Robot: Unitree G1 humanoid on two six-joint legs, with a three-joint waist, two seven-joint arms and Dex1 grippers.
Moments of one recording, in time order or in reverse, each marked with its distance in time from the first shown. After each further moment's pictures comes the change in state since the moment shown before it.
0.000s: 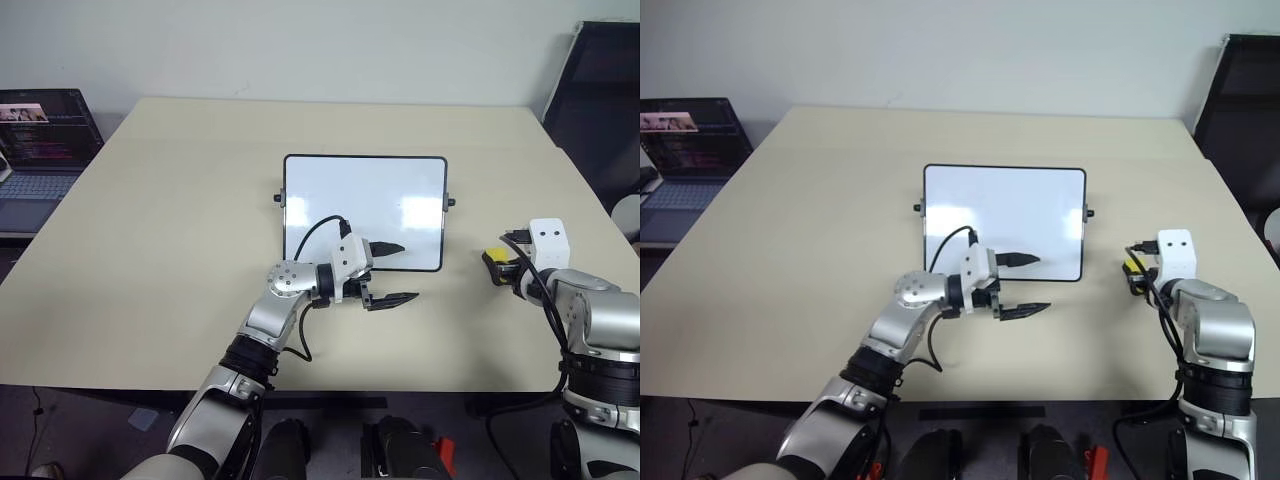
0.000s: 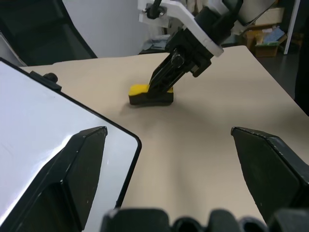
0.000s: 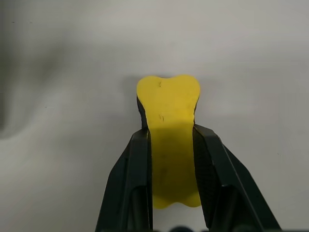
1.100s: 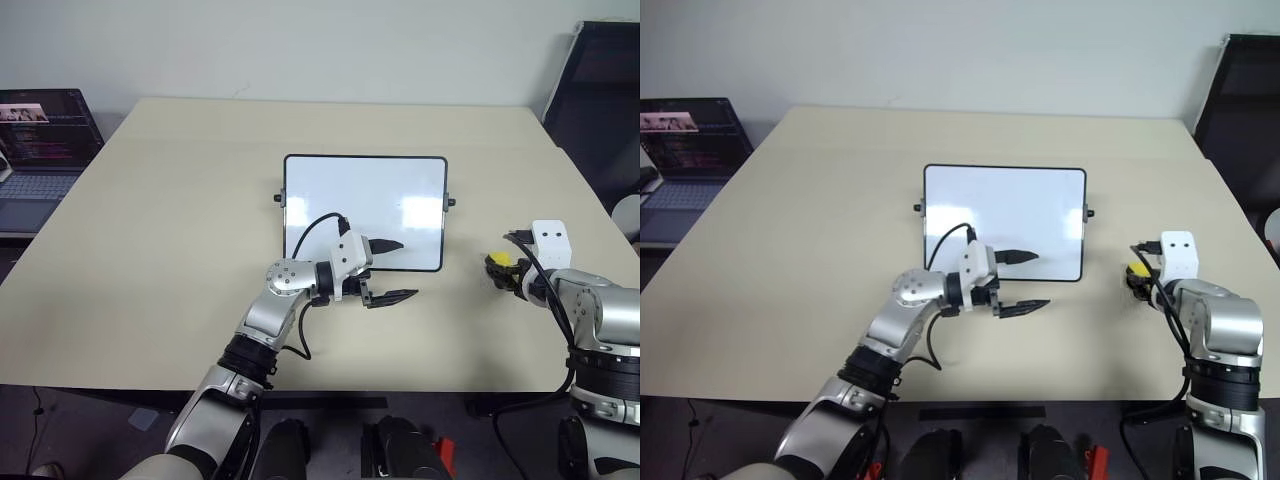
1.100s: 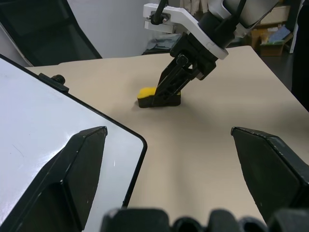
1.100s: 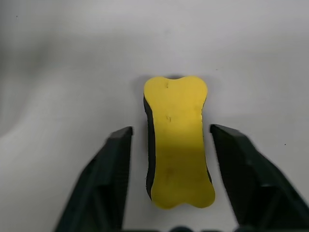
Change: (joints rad) left arm 0.000 0.001 0.000 -0.020 -0.002 0.020 0.019; right arm -0.012 -0.041 -0.002 0.044 0.117 0.032 -0.073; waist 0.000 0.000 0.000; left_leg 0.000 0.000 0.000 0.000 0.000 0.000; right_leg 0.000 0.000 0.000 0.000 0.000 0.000
